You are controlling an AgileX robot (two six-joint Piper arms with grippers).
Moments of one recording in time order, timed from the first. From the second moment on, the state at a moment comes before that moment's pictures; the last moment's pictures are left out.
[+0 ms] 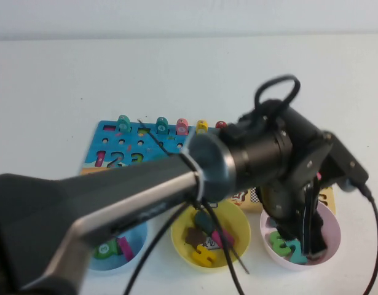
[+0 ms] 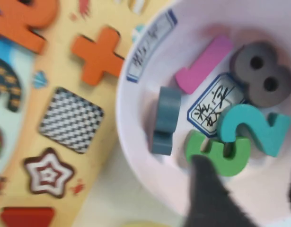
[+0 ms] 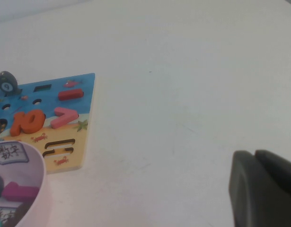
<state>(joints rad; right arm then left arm) -0.05 -0.02 0.03 -0.02 0.37 0.27 -1.05 2.04 -1.71 0.05 0.99 0.16</state>
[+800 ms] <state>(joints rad) -0.05 -0.02 0.03 -0.02 0.37 0.27 -1.05 1.30 -1.17 0.13 0.74 -0.04</state>
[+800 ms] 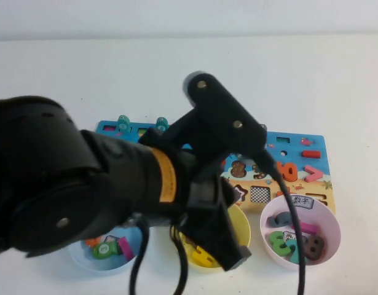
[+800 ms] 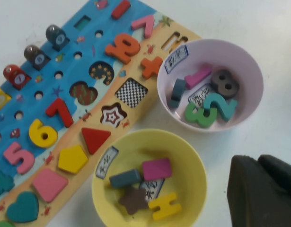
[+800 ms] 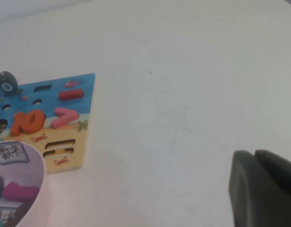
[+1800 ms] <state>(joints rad) -0.05 -0.02 0.03 -0.02 0.37 0.27 -0.65 0.66 -0.33 0.35 0.05 -0.32</state>
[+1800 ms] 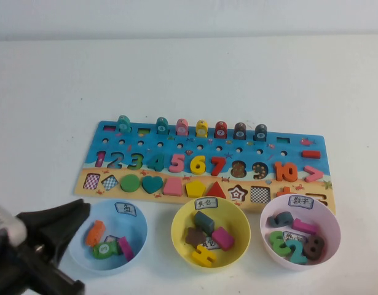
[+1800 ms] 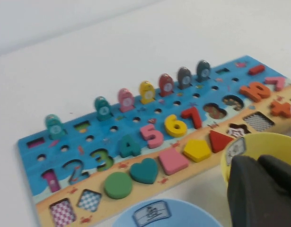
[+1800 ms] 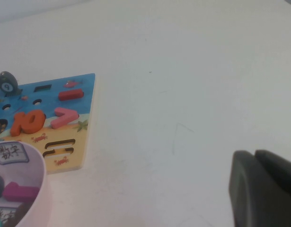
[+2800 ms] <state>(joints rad) -0.05 -0.02 0.03 -0.02 0.37 0.27 0.08 -0.01 0.02 0.11 0.27 0.08</state>
